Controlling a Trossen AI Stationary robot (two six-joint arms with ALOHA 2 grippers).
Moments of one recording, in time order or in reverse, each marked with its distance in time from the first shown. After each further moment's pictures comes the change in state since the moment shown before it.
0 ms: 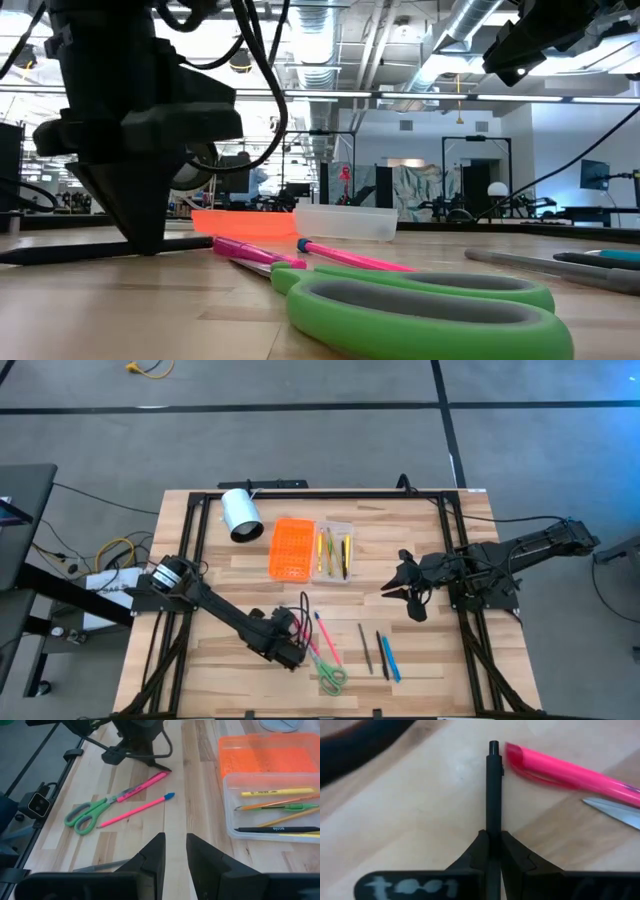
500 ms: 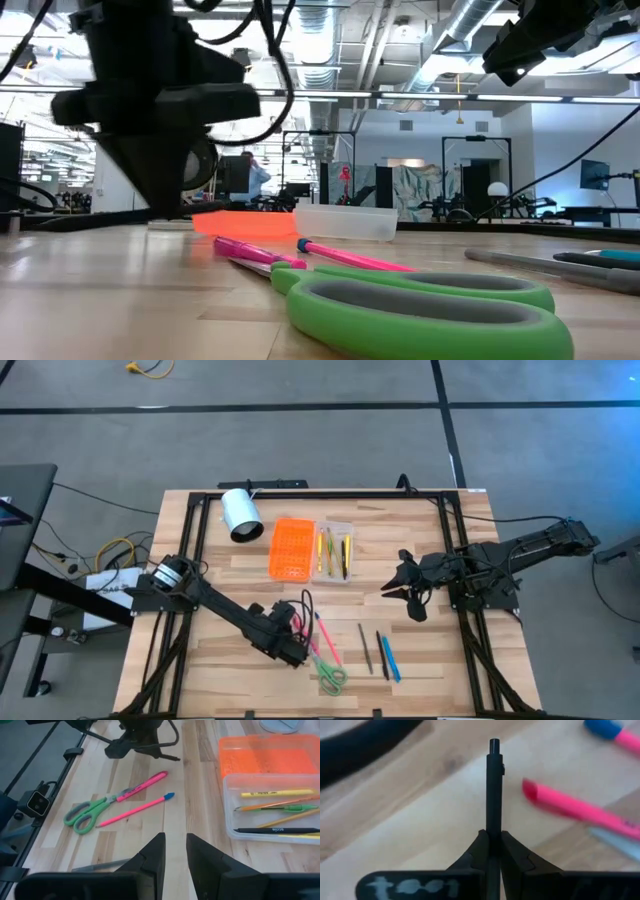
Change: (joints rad) left arm 0.015 0.000 0.099 -0.151 -0.060 -0.047; right arm 0.000 0.000 0.000 0.000 0.000 -0.010
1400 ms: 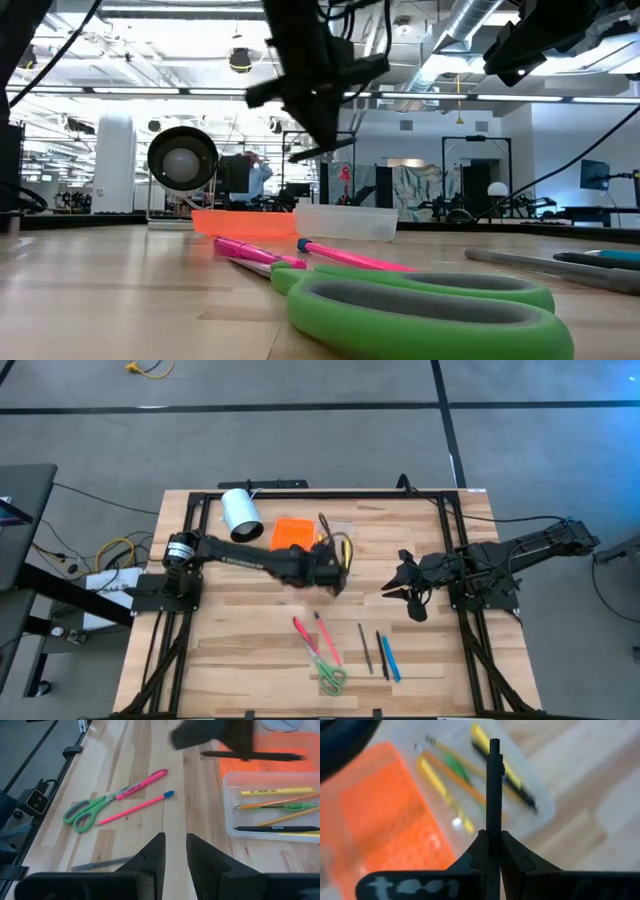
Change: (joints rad) left arm 0.404 -0.005 0.280 0.152 -0.140 0.604; right arm 0.000 0.000 0.000 -0.008 0.000 -0.002
